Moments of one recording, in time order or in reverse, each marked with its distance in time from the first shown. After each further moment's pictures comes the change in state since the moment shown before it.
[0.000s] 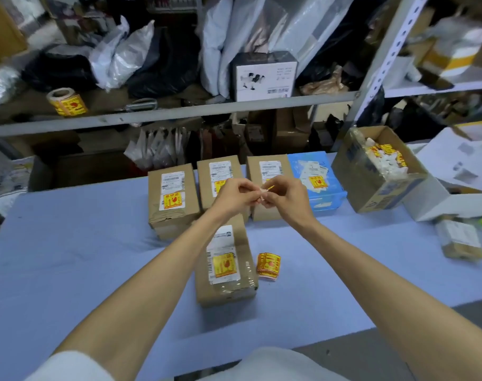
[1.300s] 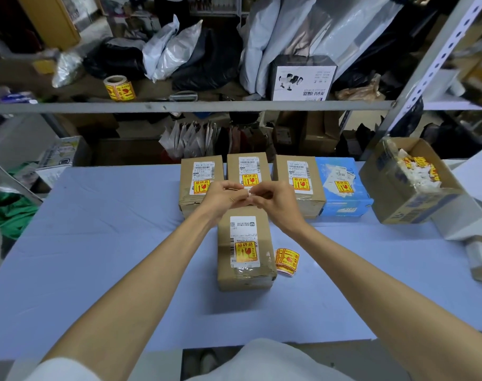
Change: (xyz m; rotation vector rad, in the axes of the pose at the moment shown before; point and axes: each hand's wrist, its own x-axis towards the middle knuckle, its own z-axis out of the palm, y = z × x) left_hand -0.059 -0.016 -0.057 -0.421 0.278 -0.234; right_hand -0.018 -0.028 0.067 -0.071 -0.166 -0.191
